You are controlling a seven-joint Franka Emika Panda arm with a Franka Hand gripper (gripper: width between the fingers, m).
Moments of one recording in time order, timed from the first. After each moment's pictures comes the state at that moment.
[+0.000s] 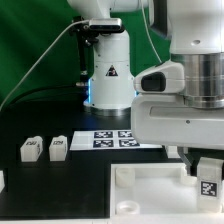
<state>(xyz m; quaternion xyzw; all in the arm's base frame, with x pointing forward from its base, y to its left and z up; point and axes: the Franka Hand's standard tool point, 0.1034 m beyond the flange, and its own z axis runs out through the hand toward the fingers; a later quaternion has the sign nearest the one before) 0.628 0.112 0.075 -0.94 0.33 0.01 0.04</state>
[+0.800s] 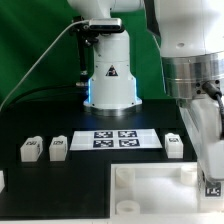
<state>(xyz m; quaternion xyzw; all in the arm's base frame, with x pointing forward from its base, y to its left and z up) 0.627 0.111 0.075 -0.69 0.72 0.05 0.05</state>
